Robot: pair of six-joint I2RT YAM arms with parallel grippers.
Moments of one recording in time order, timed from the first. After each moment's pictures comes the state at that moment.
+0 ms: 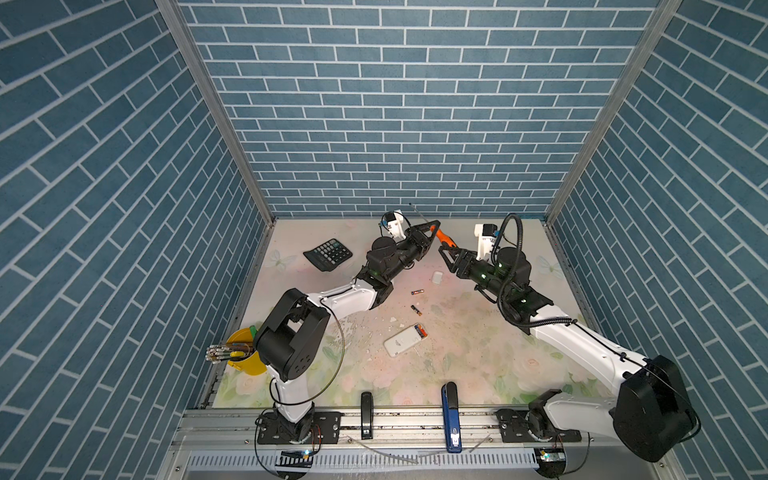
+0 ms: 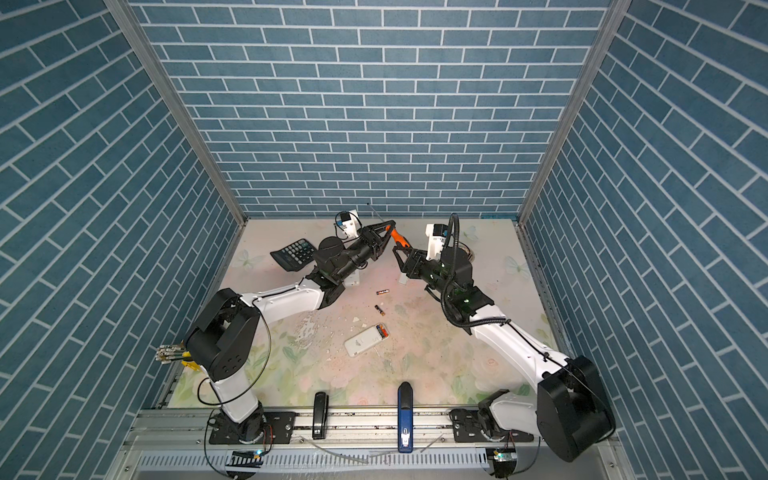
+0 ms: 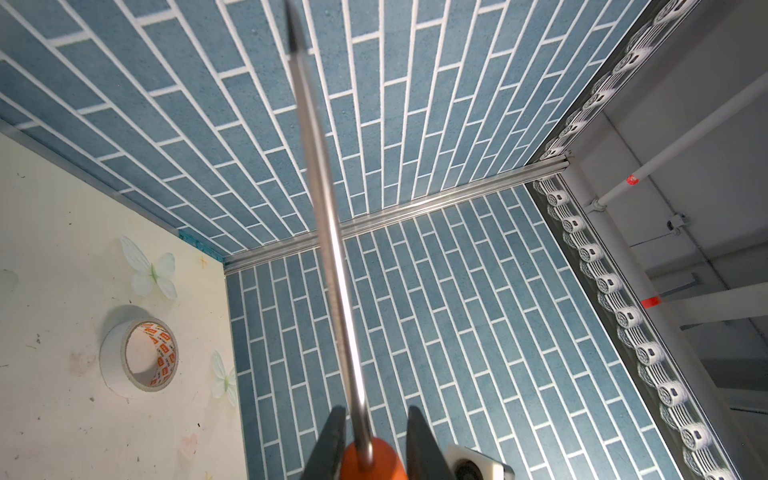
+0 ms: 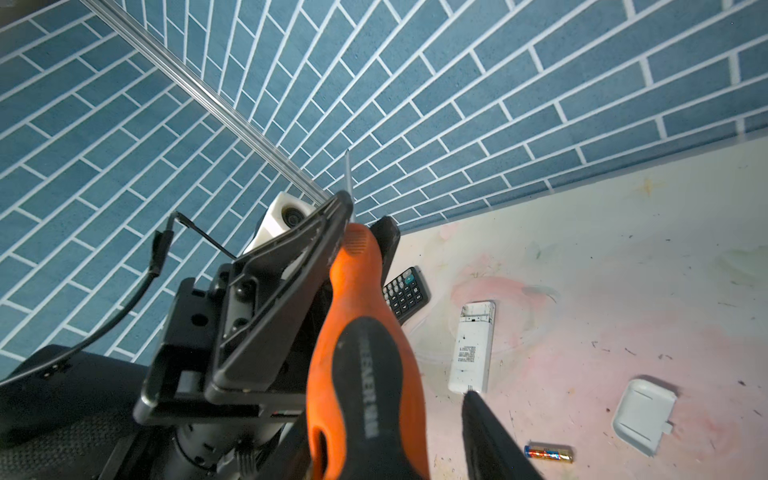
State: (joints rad) left arm -0.65 1.80 1.13 0.88 0.20 -1.38; right arm 0.55 1.26 0.83 0.31 -0.27 0.72
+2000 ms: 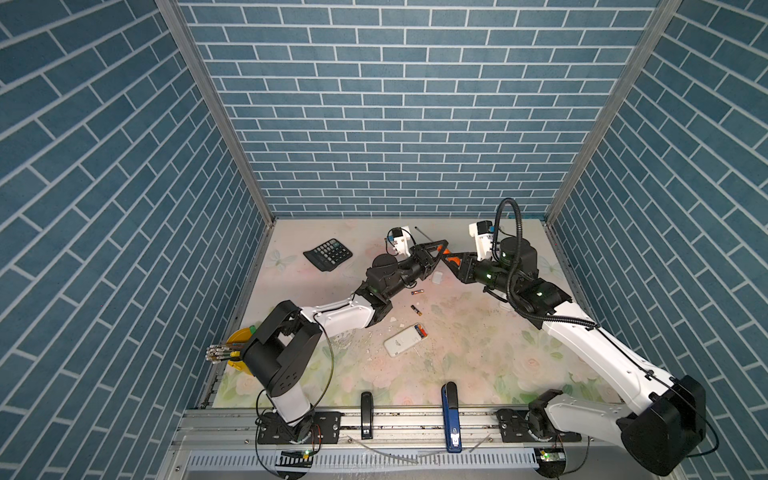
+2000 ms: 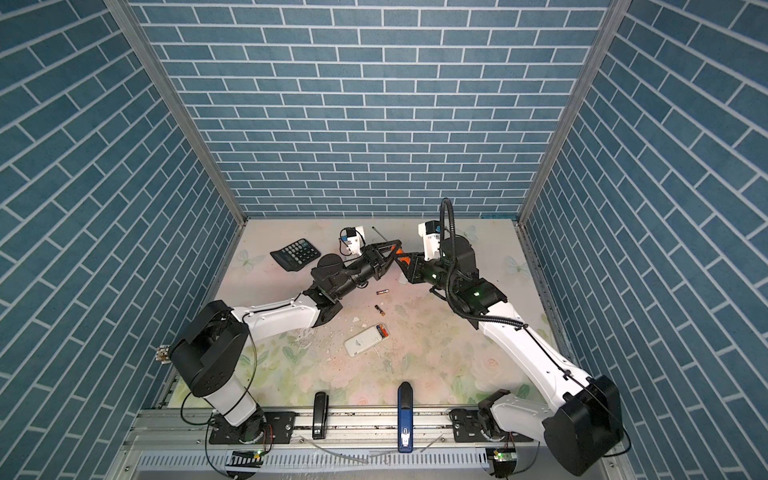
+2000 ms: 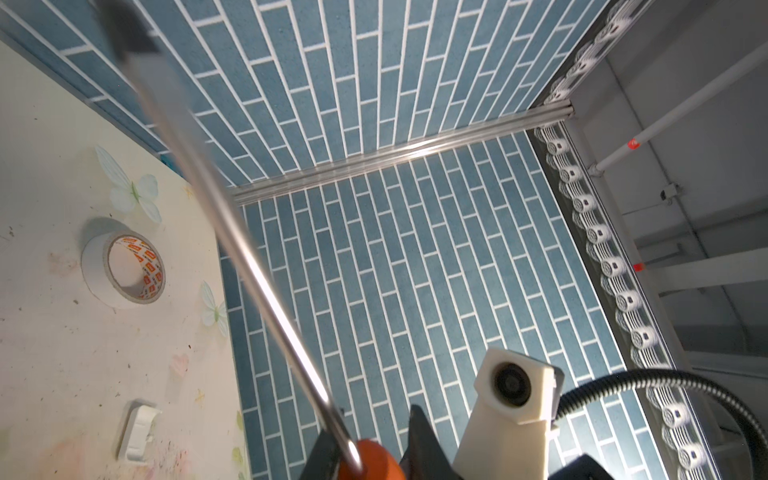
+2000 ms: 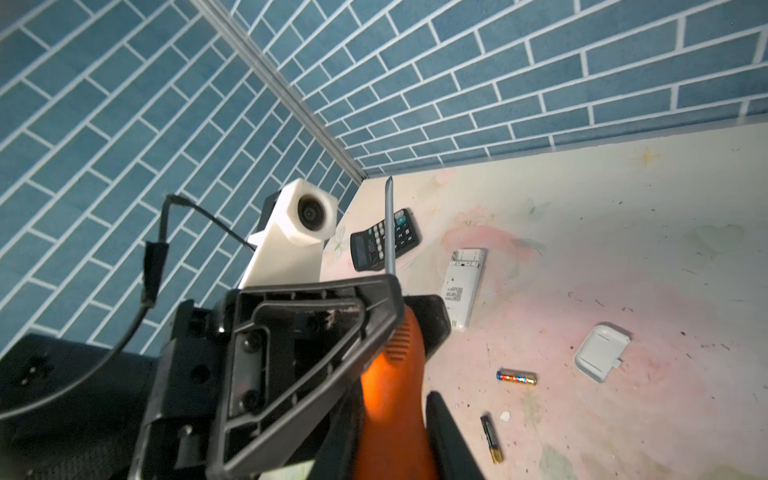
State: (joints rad) left arm -0.72 1.66 0.95 0.91 0.24 -1.39; right arm 0.56 1.18 1.03 -0.20 -0.35 0.51
